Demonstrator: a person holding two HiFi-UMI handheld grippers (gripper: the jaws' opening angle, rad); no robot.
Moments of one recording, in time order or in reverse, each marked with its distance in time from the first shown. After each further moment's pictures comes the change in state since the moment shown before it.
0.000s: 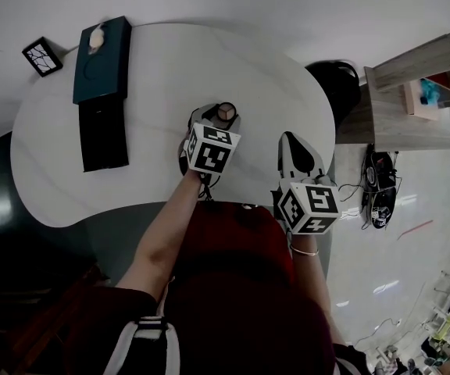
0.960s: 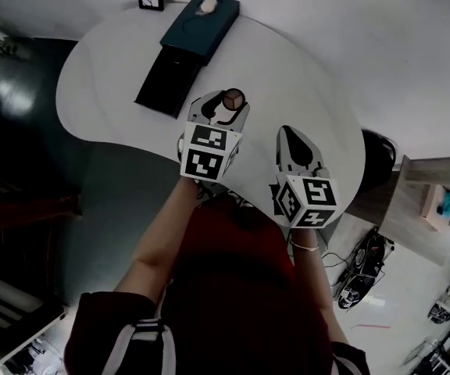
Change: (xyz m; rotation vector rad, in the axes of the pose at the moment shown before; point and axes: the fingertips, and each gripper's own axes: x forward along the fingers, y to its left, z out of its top) left arm -0.159 0.077 0.020 -0.263 -0.284 0.433; right arm 0.037 0.116 0.025 -0.214 0.022 0.508
